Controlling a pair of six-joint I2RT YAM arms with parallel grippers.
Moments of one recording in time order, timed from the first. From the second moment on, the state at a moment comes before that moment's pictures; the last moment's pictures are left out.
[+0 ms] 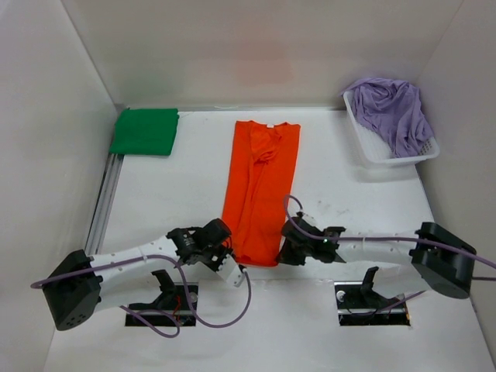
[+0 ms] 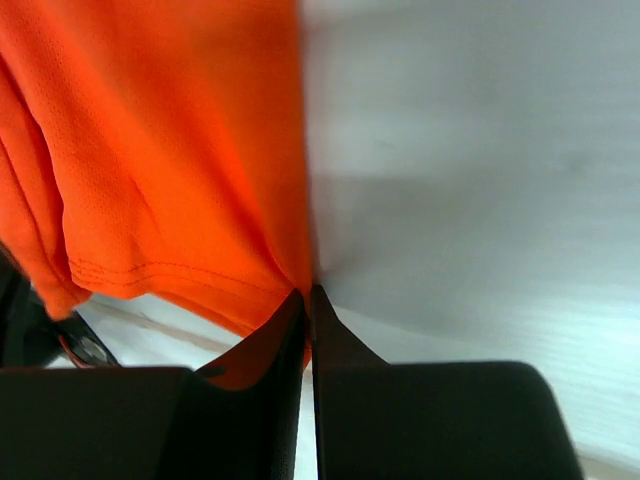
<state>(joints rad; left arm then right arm) -0.95 1.04 0.44 -0.57 0.10 1.23 1.06 1.35 0.55 -0.22 0.07 1.34</state>
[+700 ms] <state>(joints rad) -1.03 1.05 0.45 -0.51 0.05 1.25 1.08 1.19 0.45 -0.26 0.05 1.39</state>
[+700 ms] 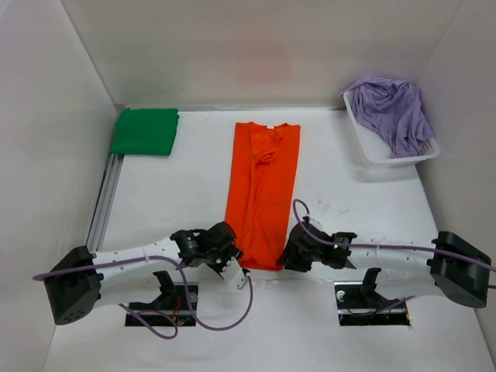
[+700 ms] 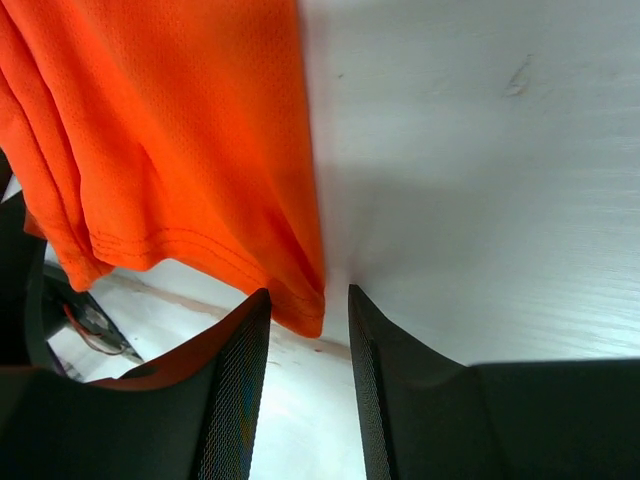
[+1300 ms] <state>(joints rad) -1.06 1.19 0.56 -0.76 0.05 1.27 1.10 1.27 0.46 -0.15 0.00 1.40</state>
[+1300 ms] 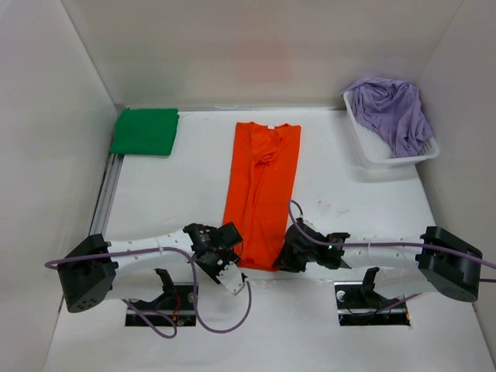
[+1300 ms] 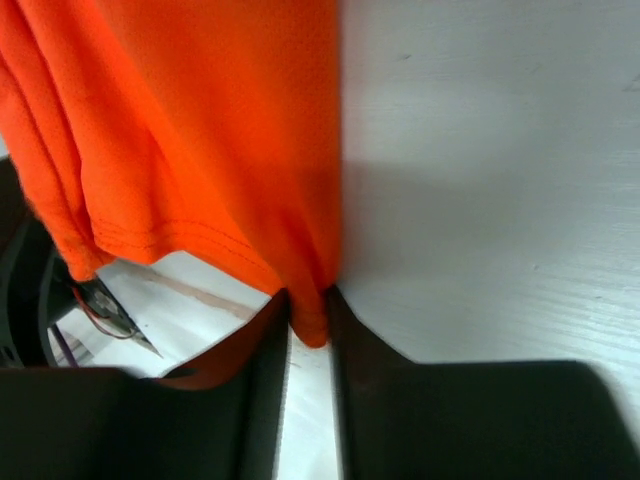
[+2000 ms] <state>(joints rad) -0.71 1.39 1.04 -0.79 0.22 1.07 0.73 1.04 0.62 -0.38 -0.08 1.13</state>
